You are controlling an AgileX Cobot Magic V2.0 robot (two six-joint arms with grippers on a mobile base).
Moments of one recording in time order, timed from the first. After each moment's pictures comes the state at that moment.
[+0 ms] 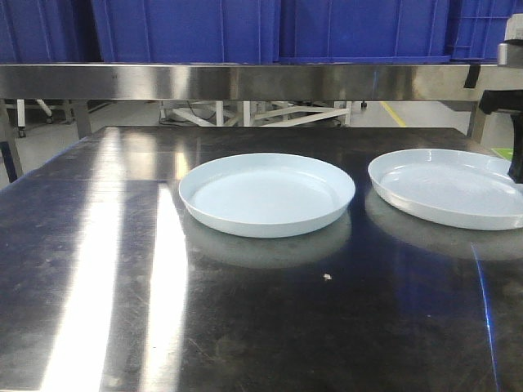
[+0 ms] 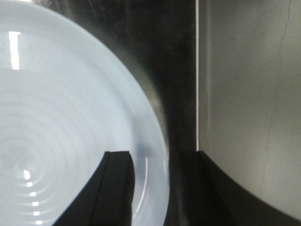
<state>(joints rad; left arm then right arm) -0.21 0.47 -0.32 -0.01 0.07 0.14 -0.14 1.91 -1.46 0.11 0.98 0.00</state>
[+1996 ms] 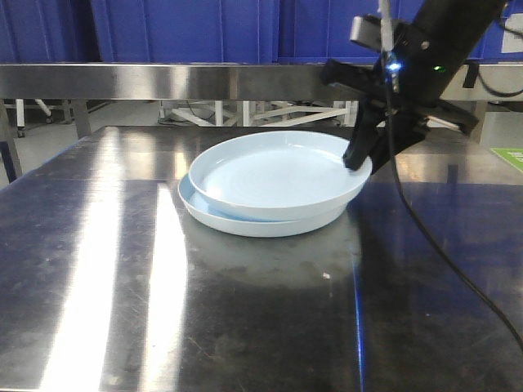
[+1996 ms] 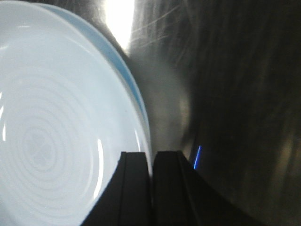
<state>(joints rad) -0.21 0.47 -0.32 -0.01 0.07 0.14 0.19 1.92 -1.48 0.42 0.87 -0.03</state>
